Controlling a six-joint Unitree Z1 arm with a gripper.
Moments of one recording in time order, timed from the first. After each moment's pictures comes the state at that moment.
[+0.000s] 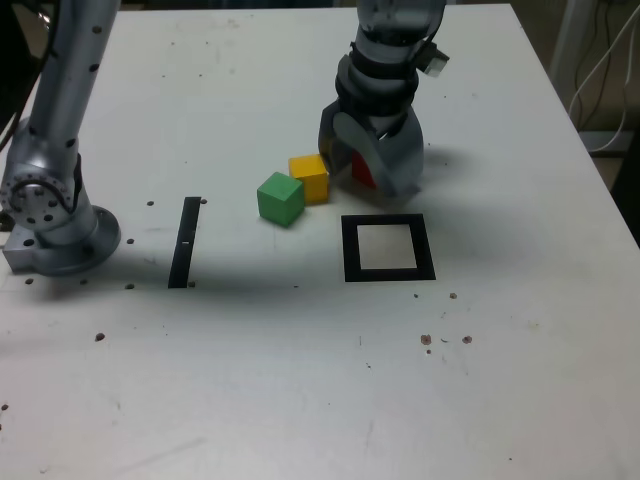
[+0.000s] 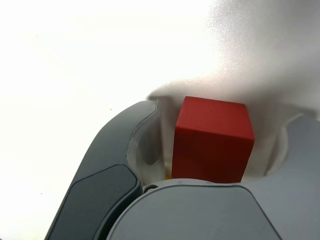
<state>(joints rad) 0.19 2.08 -1.41 1.00 0.24 0.89</state>
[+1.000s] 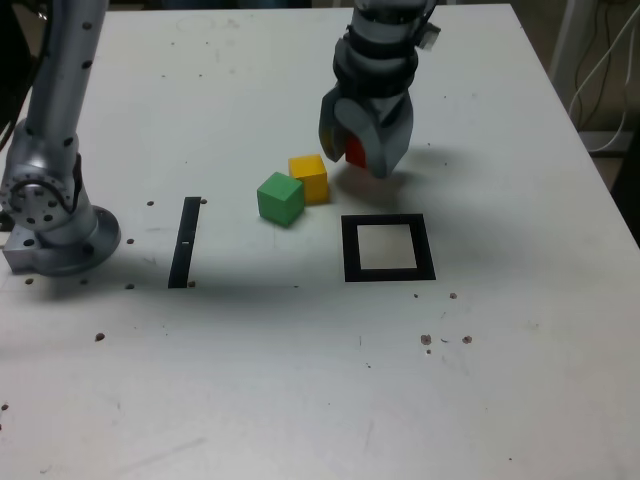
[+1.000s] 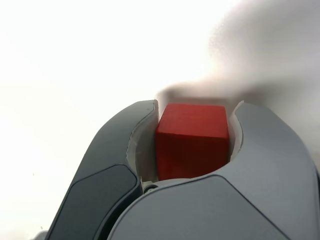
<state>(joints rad) 0.17 2.03 -1.46 1.07 0.25 0.72</state>
